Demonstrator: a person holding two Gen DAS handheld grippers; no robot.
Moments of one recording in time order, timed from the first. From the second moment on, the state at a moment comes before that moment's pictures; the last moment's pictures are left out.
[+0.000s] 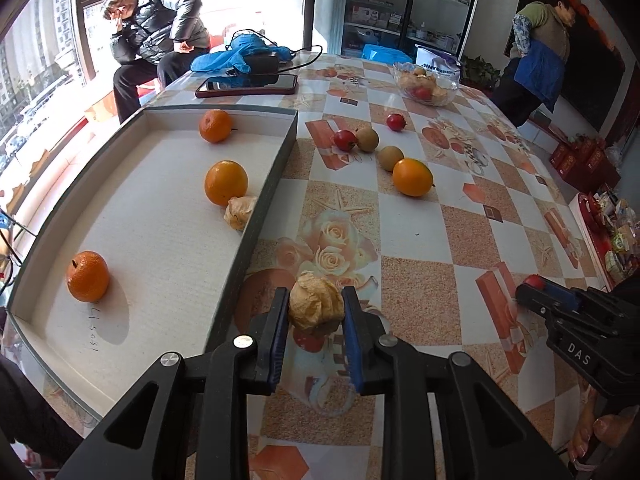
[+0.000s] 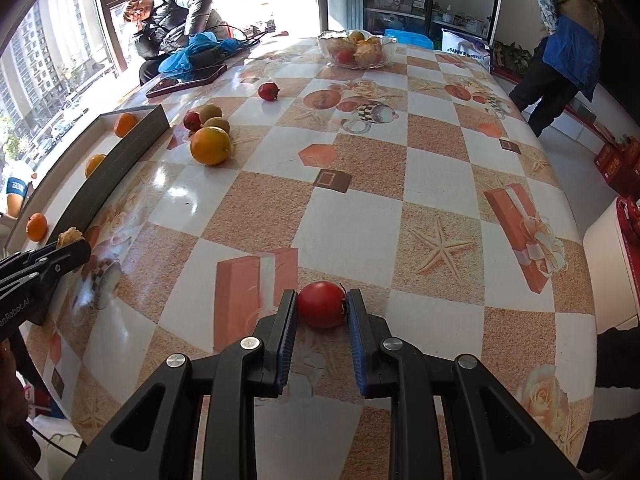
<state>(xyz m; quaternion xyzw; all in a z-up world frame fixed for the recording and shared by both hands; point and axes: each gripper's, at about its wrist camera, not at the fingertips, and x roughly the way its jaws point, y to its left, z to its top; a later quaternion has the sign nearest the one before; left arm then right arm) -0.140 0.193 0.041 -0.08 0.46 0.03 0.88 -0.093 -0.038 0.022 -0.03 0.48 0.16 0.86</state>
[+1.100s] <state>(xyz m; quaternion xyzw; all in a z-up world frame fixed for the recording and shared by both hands) -0.096 0.265 0.064 -0.06 0.44 0.05 0.89 0.059 0.095 0.087 -0.01 0.48 0.22 0.85</state>
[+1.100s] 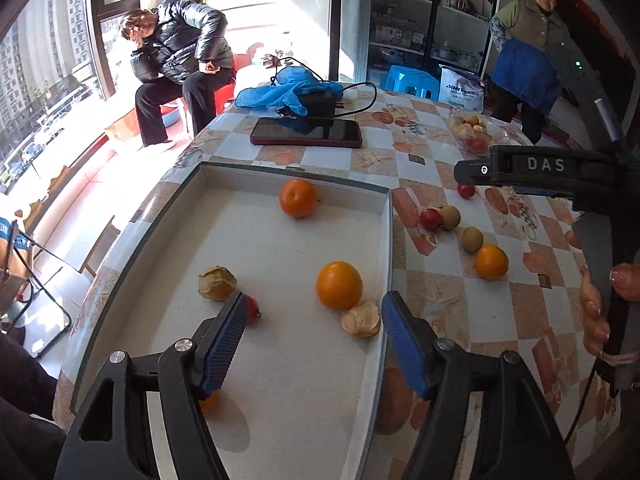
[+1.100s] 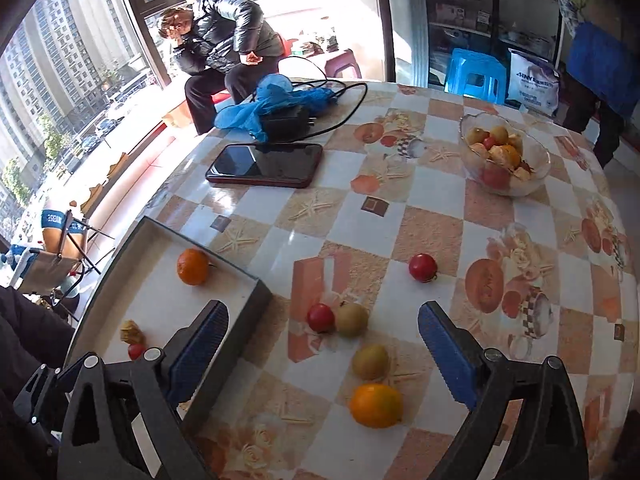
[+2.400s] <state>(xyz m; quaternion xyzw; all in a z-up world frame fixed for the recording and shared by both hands) 0.027 0.133 0.010 -0.06 0.49 0.05 0.87 -0.085 -0.071 0.015 0.01 0.44 0.17 0.88</state>
